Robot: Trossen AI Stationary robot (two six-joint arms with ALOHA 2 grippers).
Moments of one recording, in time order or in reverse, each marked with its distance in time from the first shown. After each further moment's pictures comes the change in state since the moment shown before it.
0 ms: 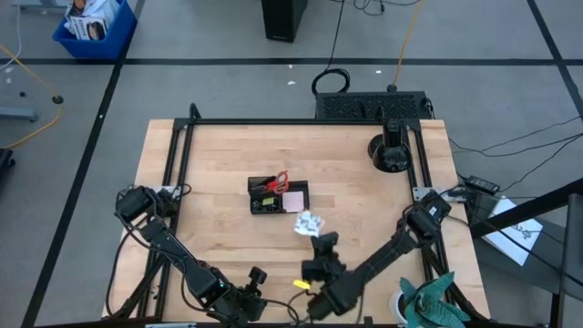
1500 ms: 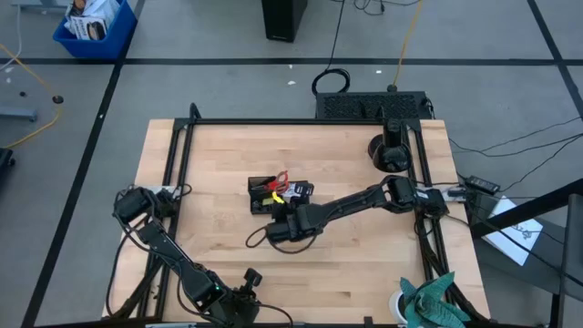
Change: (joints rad) left arm -0.034 0.000 0.000 -0.072 -0.001 -0.010; right arm -0.434 -0.002 0.000 0.349 -0.244 -0.276
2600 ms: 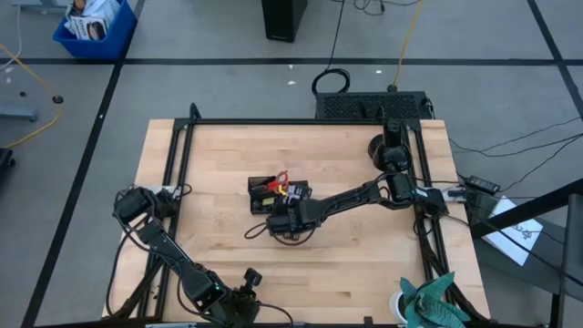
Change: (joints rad) left arm 0.000 0.000 0.000 0.000 0.000 -0.014; right arm -0.056 0.000 -0.154 0.254 -0.266 -0.027
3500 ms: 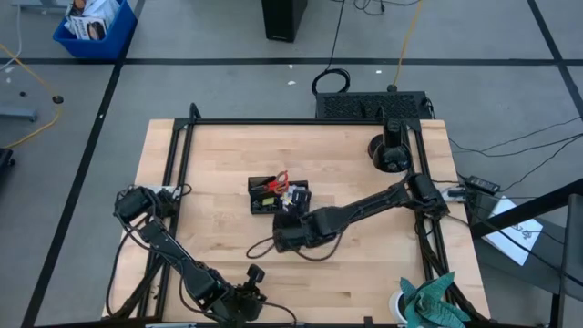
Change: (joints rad) left arm 0.018 0.000 0.000 0.025 -0.083 0.059; right arm 0.124 -0.176 0.000 0.078 0.109 -0.099
